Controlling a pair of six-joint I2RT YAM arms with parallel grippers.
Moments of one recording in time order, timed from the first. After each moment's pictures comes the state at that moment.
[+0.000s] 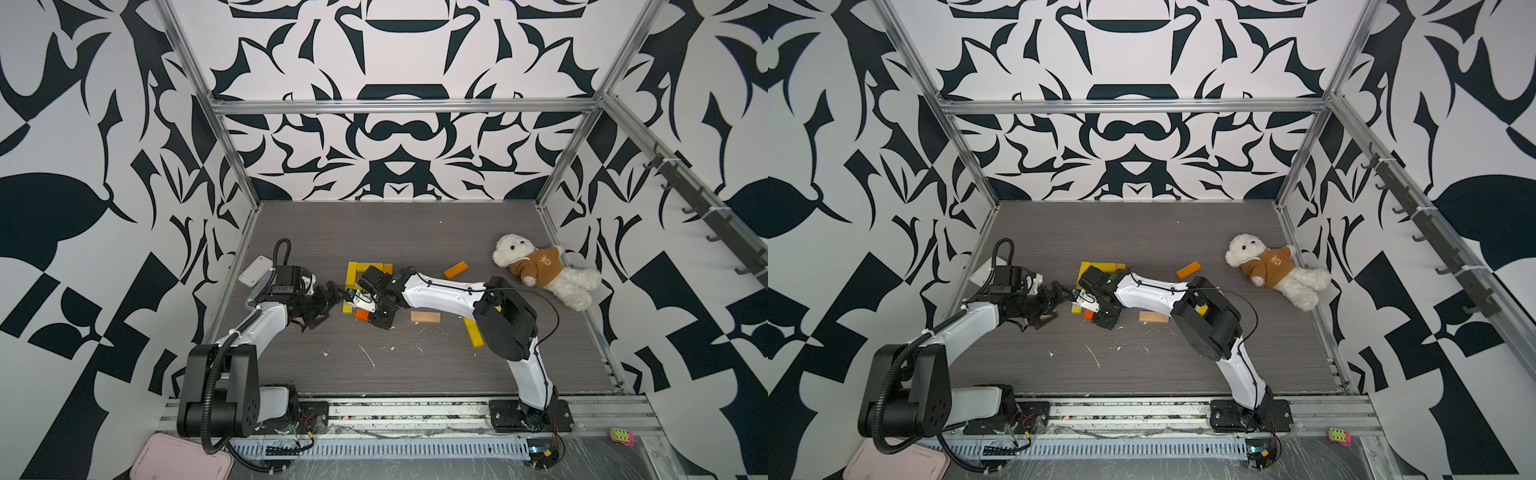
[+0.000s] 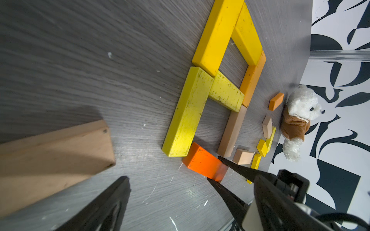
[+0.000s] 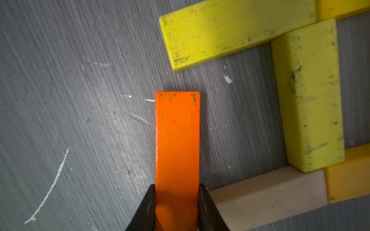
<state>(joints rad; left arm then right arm) -0.05 1.32 0.61 -0.35 0.61 -0.67 0.97 2.11 1.57 -0.73 -0.07 -0.28</state>
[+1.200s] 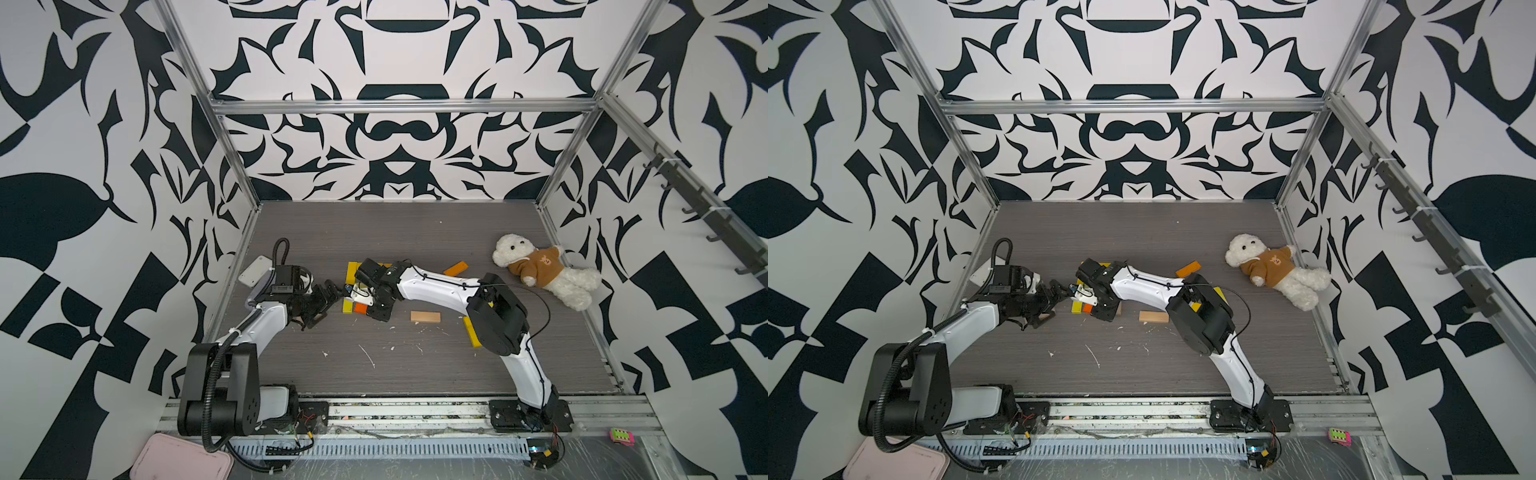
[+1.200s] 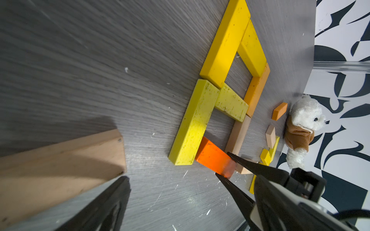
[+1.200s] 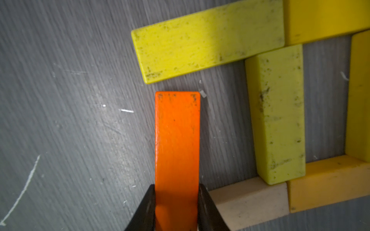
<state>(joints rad) -0.05 1.32 0.61 -0.33 0.57 -0.69 0.95 2.18 1.70 -0.81 -0.04 -0.36</state>
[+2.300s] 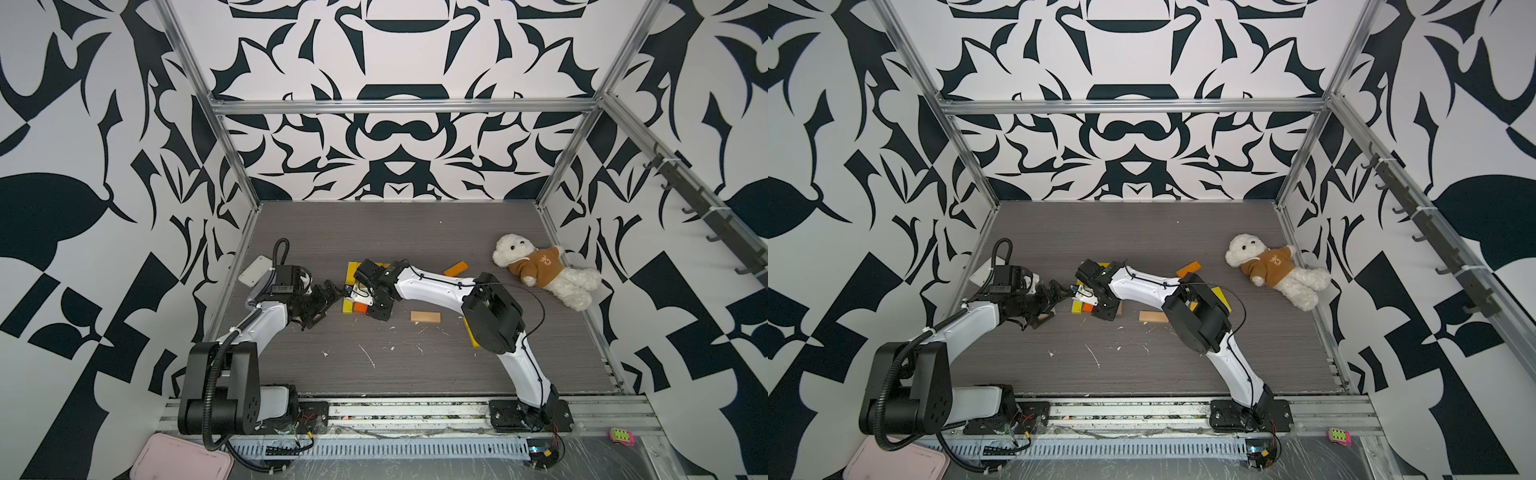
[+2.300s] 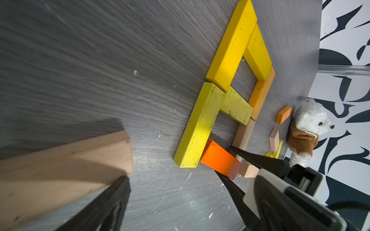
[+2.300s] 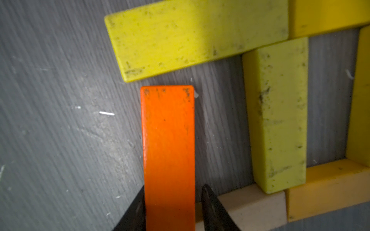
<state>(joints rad) -0.05 1.33 0.61 -0.33 0.55 -0.69 0.95 2.21 1.72 -0.81 0.00 -0.37</state>
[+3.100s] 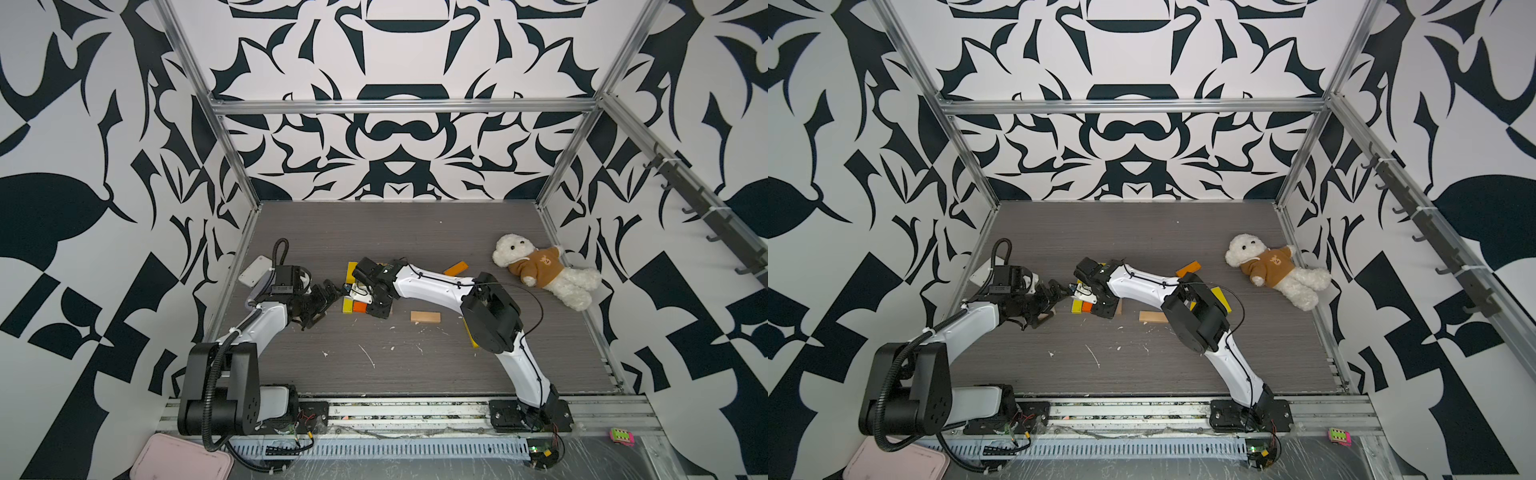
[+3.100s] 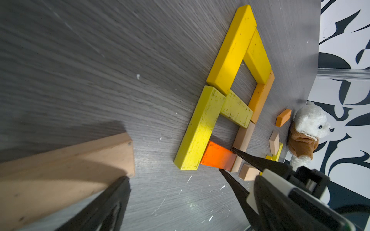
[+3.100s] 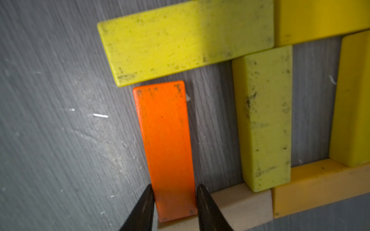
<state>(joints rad) -0.05 1.32 0.60 -0.31 0.54 -0.70 0.95 2.23 1.77 -0.84 0.02 -0.38</state>
